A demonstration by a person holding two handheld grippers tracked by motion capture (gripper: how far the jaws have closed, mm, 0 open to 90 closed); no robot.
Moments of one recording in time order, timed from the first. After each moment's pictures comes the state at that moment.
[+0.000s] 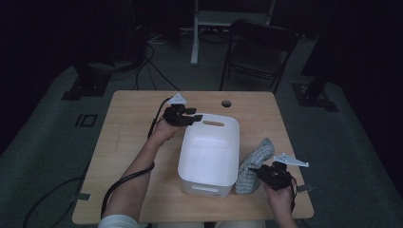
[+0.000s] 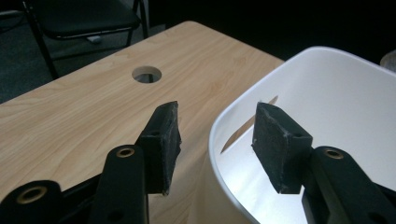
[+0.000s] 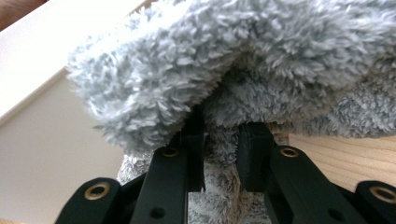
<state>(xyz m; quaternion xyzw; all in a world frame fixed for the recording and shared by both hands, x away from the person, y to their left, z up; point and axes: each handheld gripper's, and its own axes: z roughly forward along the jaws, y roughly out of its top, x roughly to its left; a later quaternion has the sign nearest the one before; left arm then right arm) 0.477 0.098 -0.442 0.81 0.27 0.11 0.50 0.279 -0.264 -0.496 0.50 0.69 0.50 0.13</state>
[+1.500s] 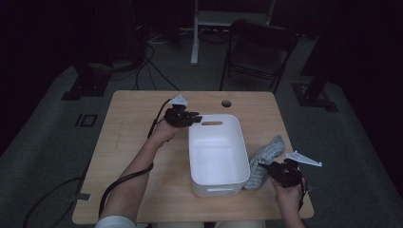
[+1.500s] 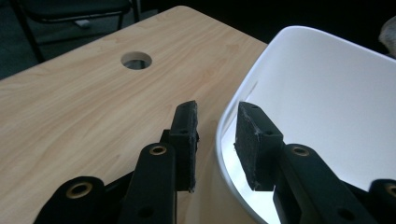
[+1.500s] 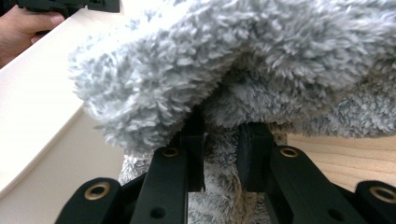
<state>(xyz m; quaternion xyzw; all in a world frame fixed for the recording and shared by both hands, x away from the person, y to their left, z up) 0.475 0.095 -0.443 0.82 0.28 0.09 0.49 0.279 -0.290 -0.485 0.52 0.66 0.52 0.14</state>
